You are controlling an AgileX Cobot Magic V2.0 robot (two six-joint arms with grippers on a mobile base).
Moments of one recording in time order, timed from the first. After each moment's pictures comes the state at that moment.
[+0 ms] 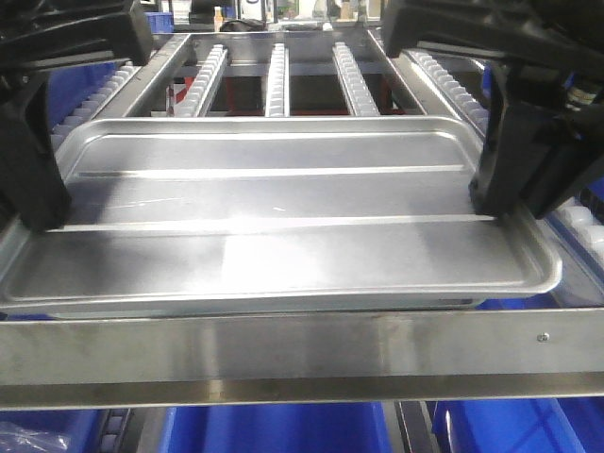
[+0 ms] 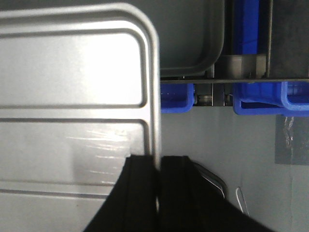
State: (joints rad) left arm -0.93 1.24 -0.94 0.29 0.95 -1.04; right arm 0.79 1.24 -0.93 -0.25 0.87 0.97
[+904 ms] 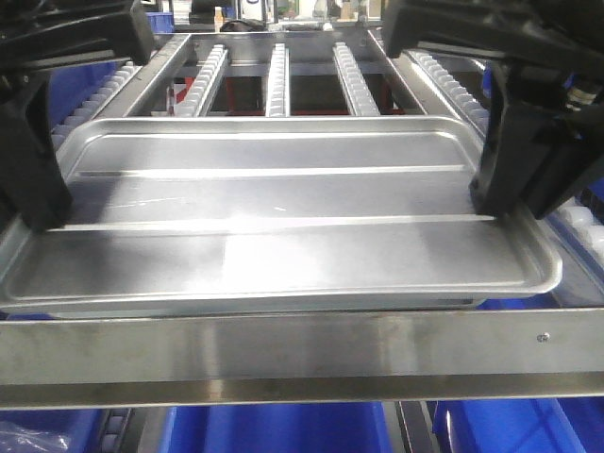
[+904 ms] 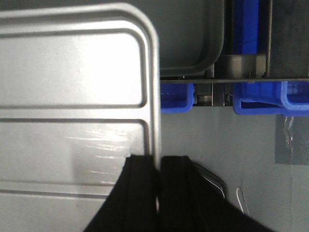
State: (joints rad) left arm -0.93 1.24 -0.94 0.29 0.95 -1.04; right arm 0.79 1.24 -0.93 -0.26 0.87 0.97
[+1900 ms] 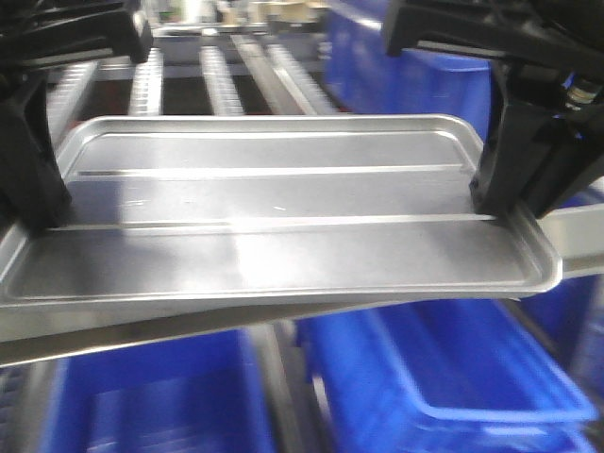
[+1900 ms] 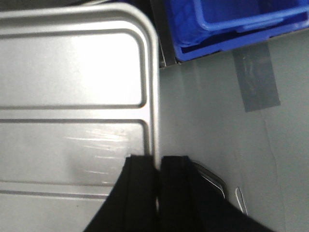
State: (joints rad) left arm -0.93 1.24 -0.94 0.29 0.95 -1.04; right arm 0.79 1.24 -0.93 -0.26 0.87 0.97
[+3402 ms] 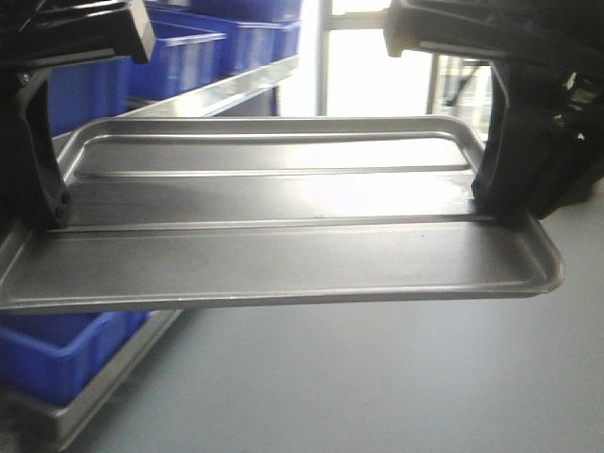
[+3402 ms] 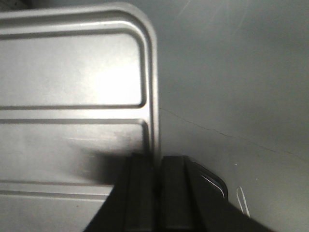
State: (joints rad) left arm -0.93 1.24 -0.94 0.28 0.95 -1.04; right arm 0.79 1.24 -0.93 -0.26 0.87 0.97
